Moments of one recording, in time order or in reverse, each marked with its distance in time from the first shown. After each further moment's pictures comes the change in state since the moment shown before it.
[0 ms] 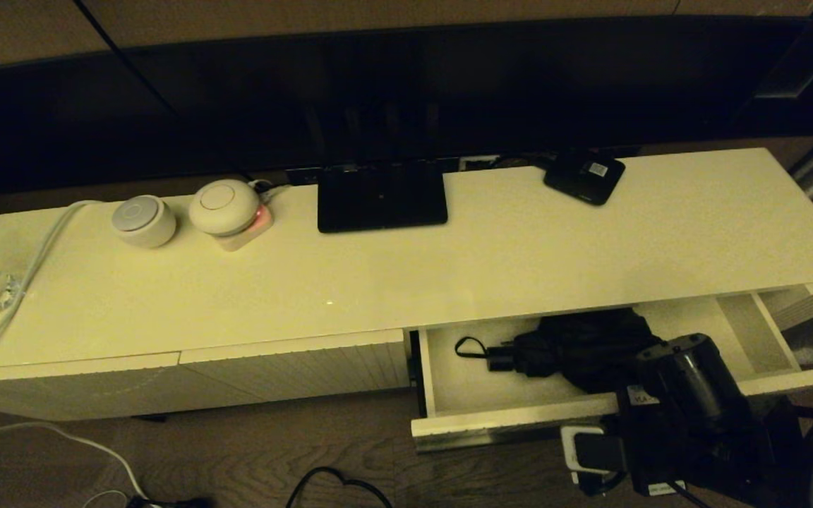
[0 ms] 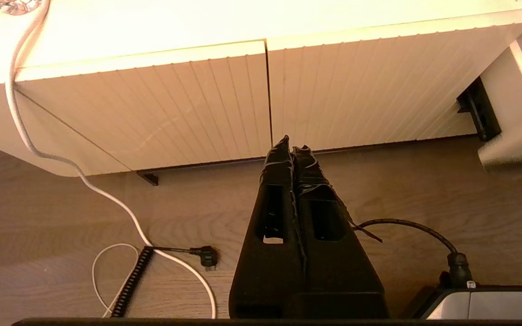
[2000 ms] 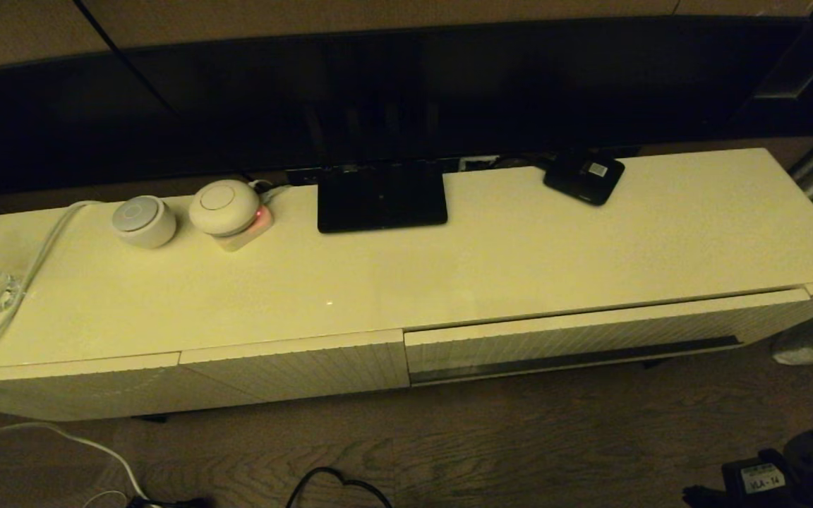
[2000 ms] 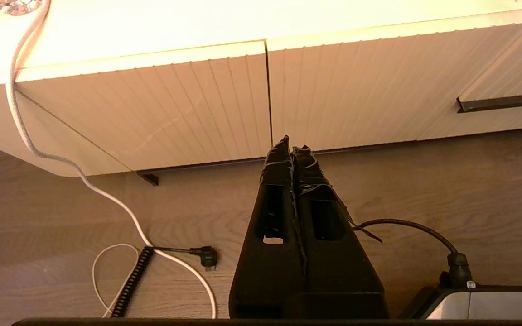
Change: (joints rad) left arm 0.000 0.000 0.000 0.000 0.000 0.000; right arm 0.067 -0.398 0.321 0.082 -0.032 0.003
